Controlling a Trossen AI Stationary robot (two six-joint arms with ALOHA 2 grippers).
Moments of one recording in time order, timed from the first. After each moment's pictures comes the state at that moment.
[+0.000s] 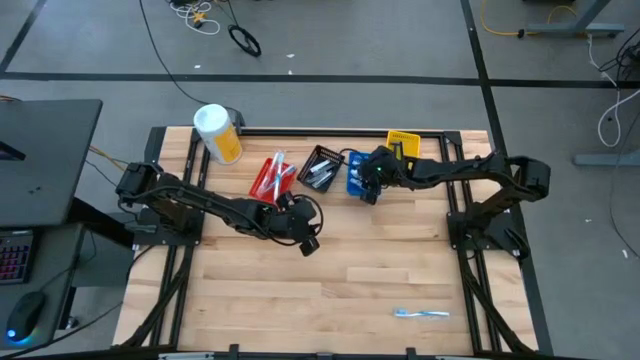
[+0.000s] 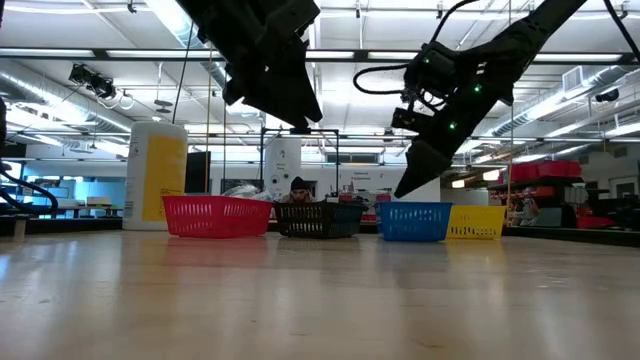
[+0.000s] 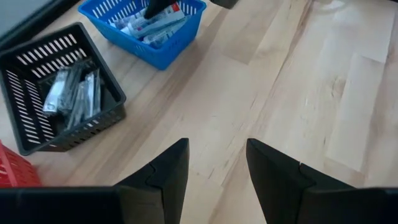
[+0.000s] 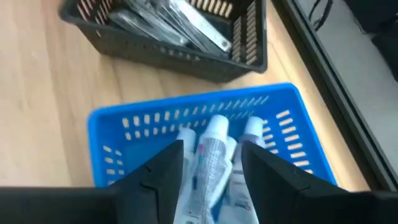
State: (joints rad) left arm -0.21 1.62 1.11 -0.31 -0.52 -0.53; right arm -0.34 1.51 0.76 -0.08 0.19 -0.18
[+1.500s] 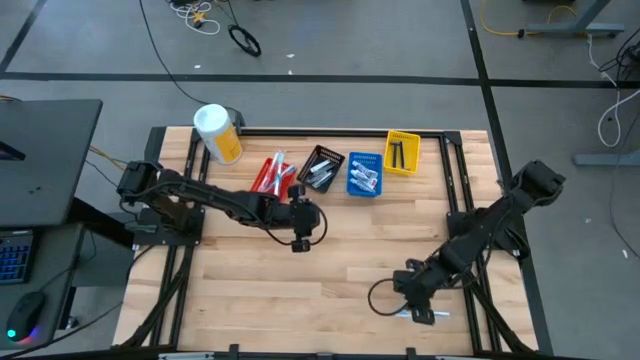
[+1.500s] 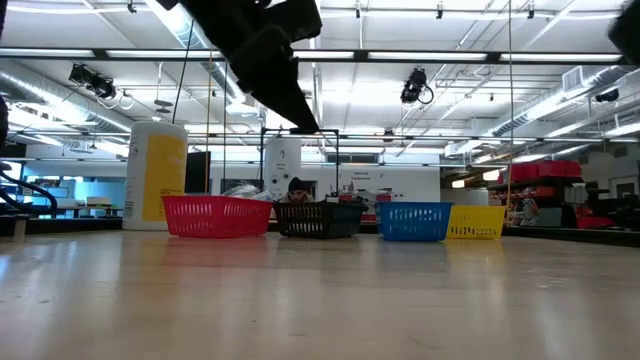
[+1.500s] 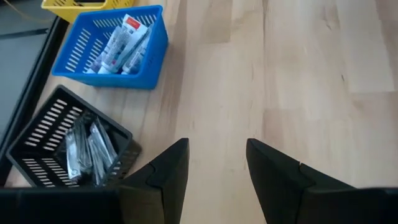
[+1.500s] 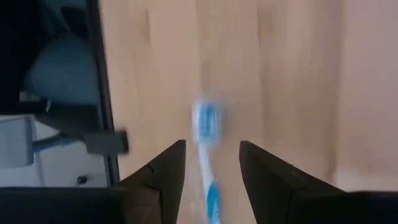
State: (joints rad) left arm -0.14 1.62 1.11 -0.31 -0.38 -0.01; right arm 0.73 1.44 0.76 -0.44 -0.16 0.88
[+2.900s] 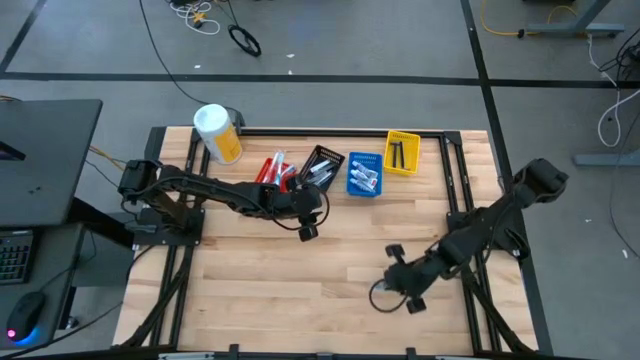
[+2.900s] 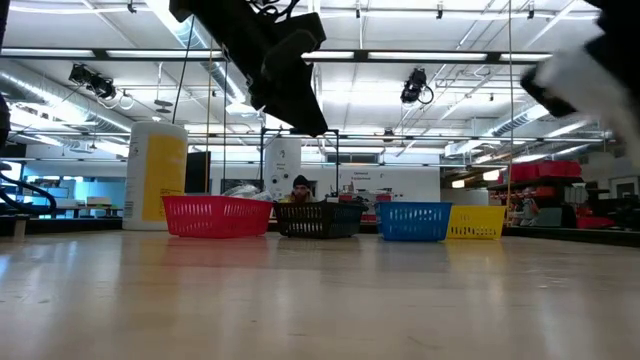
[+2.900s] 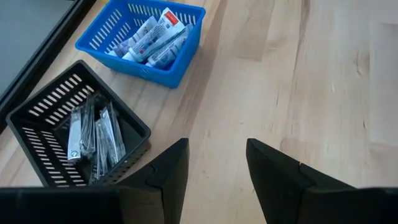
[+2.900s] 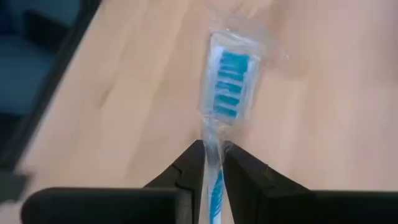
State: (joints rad) left arm -0.06 1.62 1.11 -0.27 -0.36 -0.19; right arm 0.64 1.38 0.76 -0.33 0.16 0.30
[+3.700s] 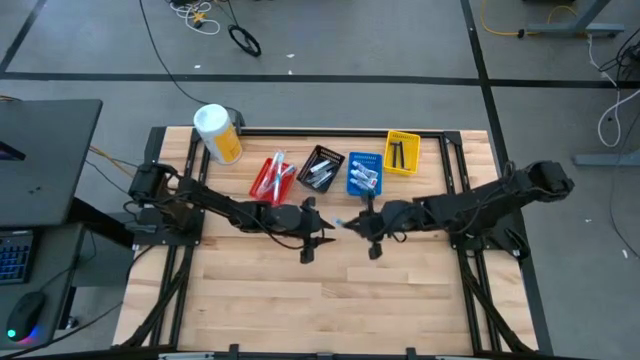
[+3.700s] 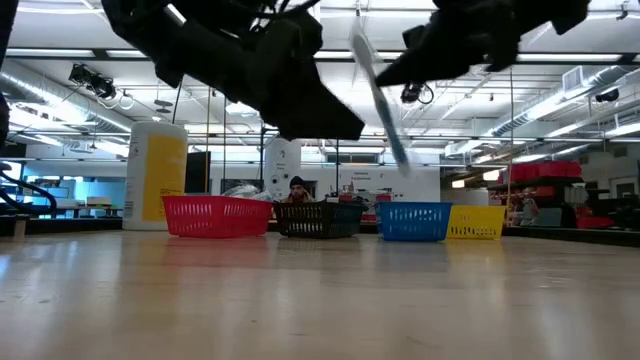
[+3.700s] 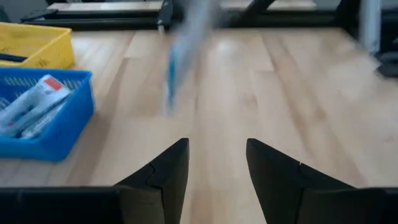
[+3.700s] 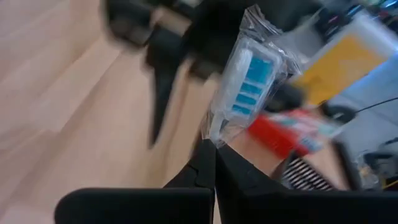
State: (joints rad) left arm -0.13 1.71 0.83 0.49 -0.13 -0.06; right arm 0.19 1.34 0.76 0.10 0.23 -0.36
